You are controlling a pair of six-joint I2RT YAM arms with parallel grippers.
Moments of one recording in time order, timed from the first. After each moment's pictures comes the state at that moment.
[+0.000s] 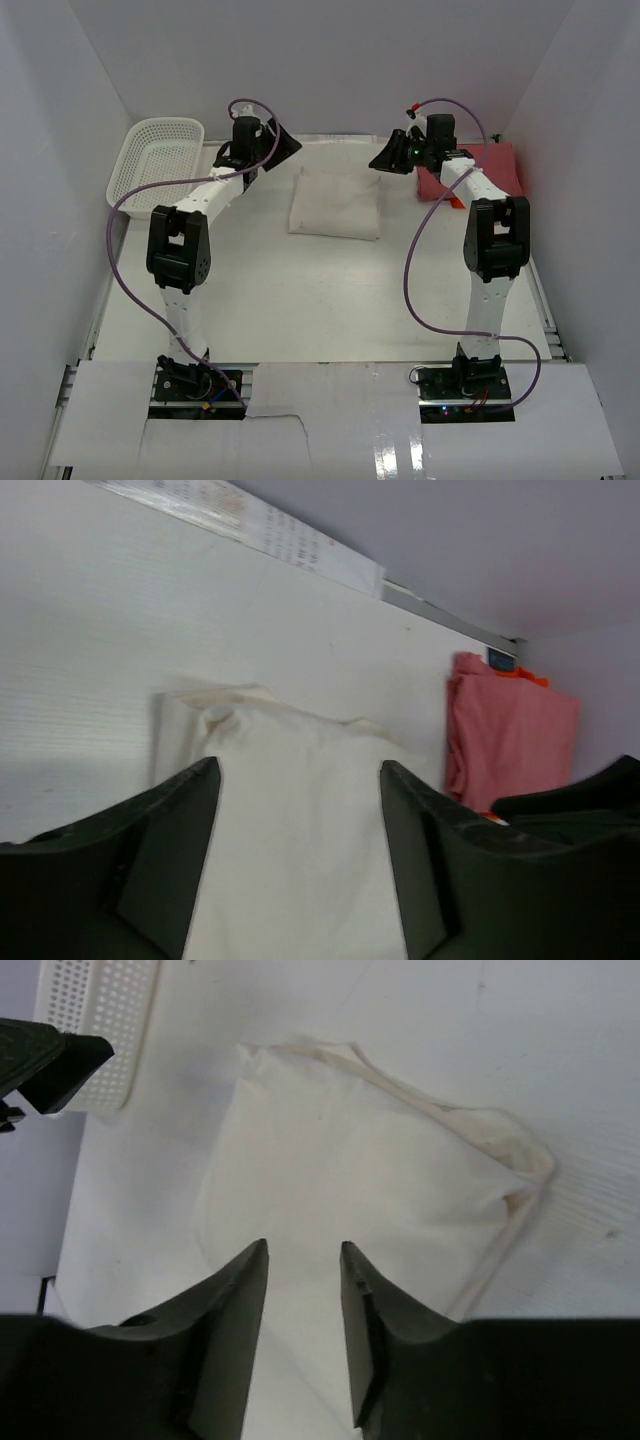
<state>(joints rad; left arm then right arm) -0.27 2.06 1.67 -0.03 0.12 -0.73 0.15 2.10 1.73 -0.21 -0.68 0.38</state>
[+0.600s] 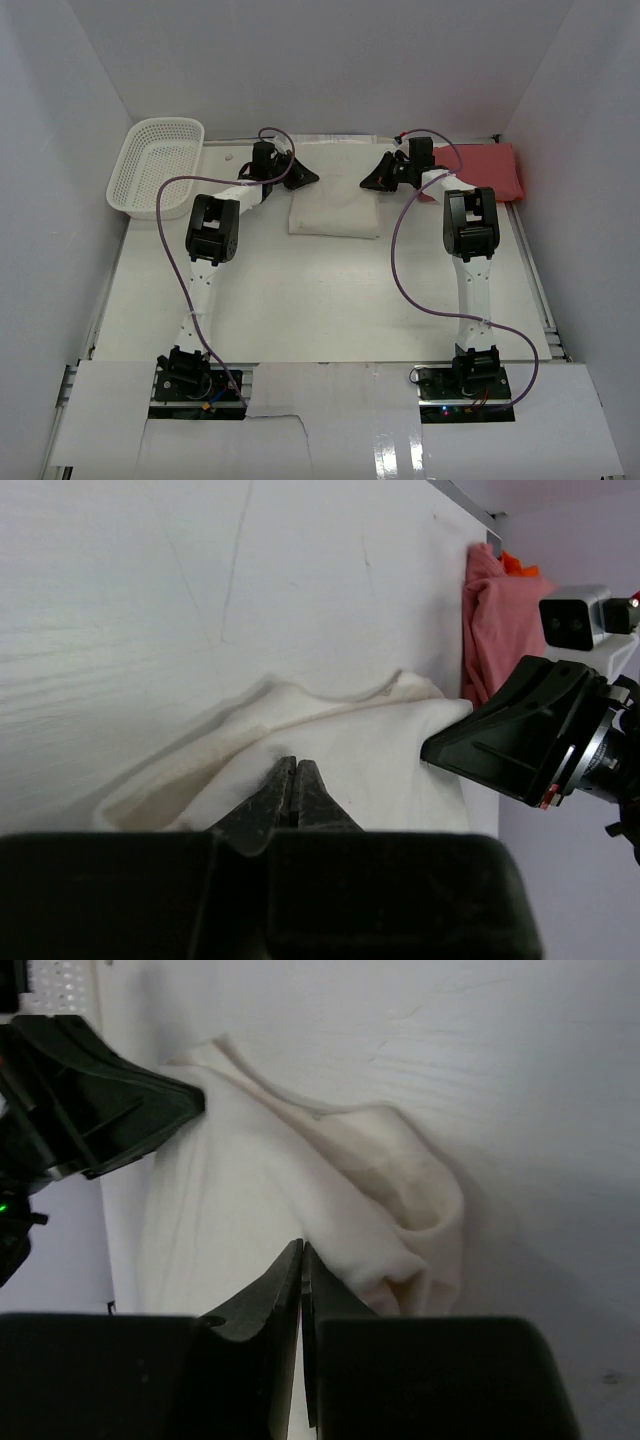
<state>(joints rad) -0.25 2.61 1.98 0.18 0.60 -0.86 0.16 2.47 1.87 -0.07 -0.78 0.62</state>
